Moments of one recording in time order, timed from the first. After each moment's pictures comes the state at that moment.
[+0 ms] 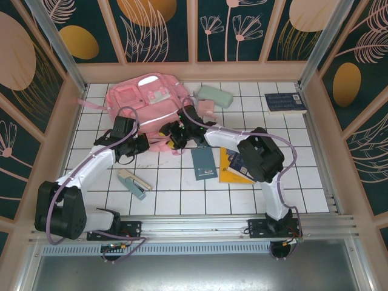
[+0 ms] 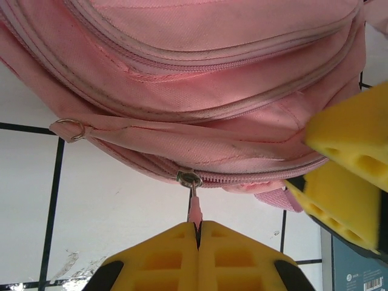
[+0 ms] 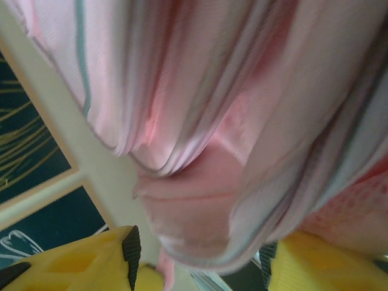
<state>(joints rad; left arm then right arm) -0.25 1.32 0.84 -0.47 0.18 -0.53 0.78 2.10 1.45 -0.05 -0.46 1.48</state>
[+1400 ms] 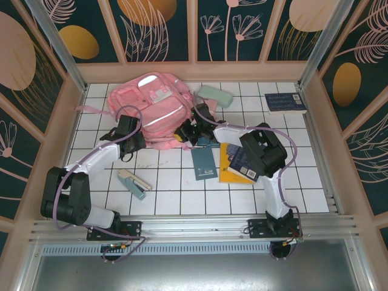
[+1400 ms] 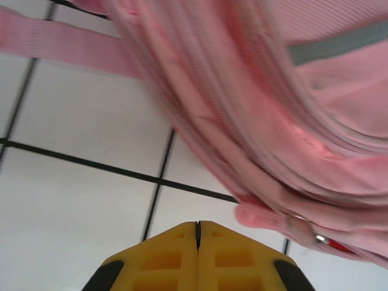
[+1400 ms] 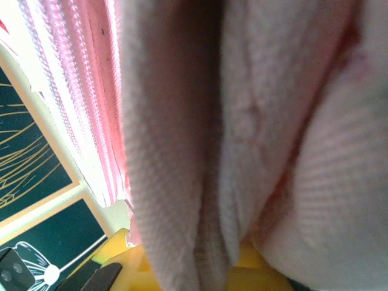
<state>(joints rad) -0.25 1.44 0.85 -0.41 -0.08 -0.52 0.65 2.12 1.38 0.02 -0.57 1.39</state>
